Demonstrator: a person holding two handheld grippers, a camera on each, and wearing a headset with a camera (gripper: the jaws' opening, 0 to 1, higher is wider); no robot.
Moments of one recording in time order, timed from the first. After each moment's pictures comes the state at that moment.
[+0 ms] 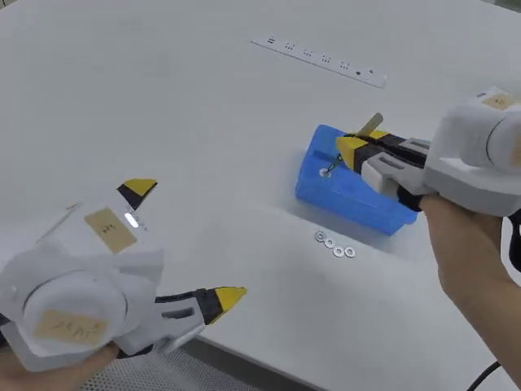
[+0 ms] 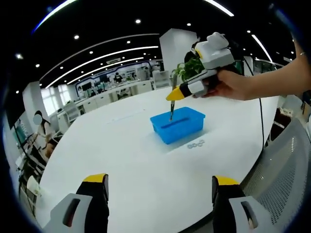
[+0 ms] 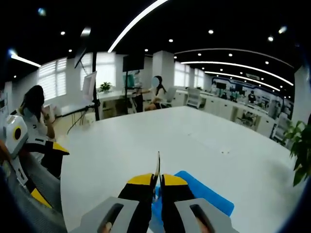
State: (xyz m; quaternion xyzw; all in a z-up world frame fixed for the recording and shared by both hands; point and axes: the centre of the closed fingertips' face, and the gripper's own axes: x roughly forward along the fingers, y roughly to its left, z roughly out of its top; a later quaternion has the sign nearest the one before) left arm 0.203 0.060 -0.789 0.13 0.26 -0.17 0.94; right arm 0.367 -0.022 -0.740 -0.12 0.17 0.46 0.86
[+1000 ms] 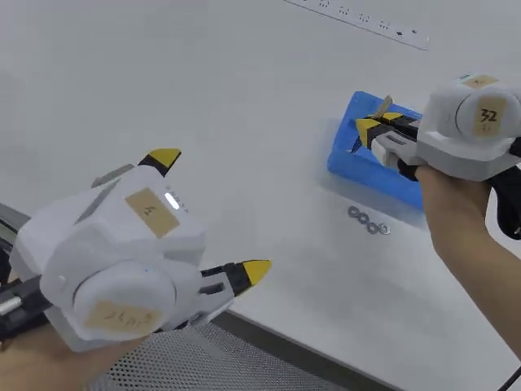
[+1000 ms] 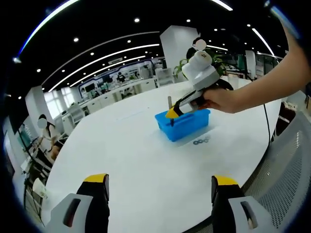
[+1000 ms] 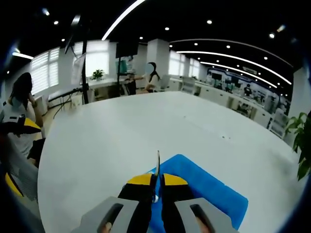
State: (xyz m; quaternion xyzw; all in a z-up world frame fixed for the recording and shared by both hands) left arm 0.205 0.068 -0.790 0.15 0.26 -0.15 0.94; right arm 0.397 -0.011 -0.811 -0.15 0.22 0.43 0.86
